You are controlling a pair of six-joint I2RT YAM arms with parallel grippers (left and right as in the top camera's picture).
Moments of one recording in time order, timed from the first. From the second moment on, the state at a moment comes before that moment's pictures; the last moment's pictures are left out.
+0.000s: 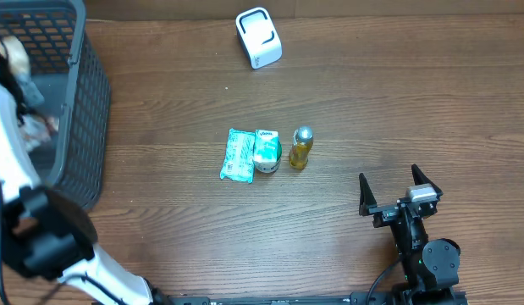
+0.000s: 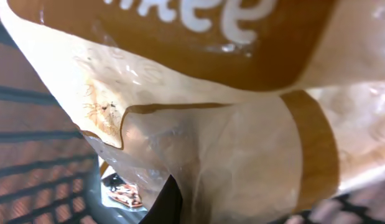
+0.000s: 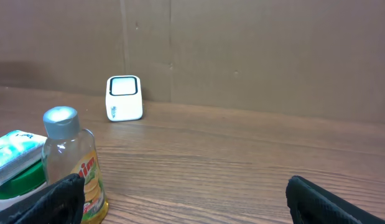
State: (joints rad) left arm 0.51 1.95 1.95 -1.07 -0.22 -0.08; right arm 0.15 0.01 0.02 -0.03 -0.01 -0.04
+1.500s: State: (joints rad) left arm -0.24 1.81 2.03 -1.54 0.06 -0.27; right arm 0.15 0.01 0.02 -0.03 -0.01 -0.04
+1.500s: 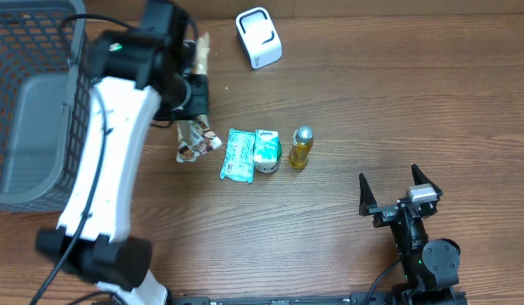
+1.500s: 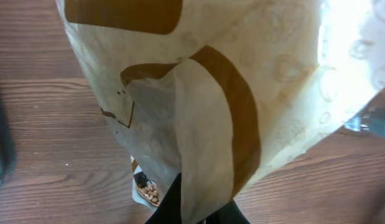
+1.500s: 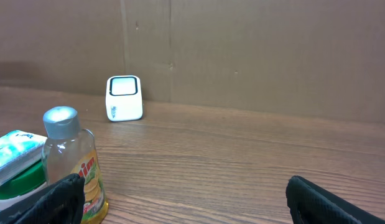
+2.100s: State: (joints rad) left arm -0.29 2.19 2.03 -1.57 -0.08 -0.33; right arm 0.15 0.01 0.02 -0.03 -0.01 -0.04
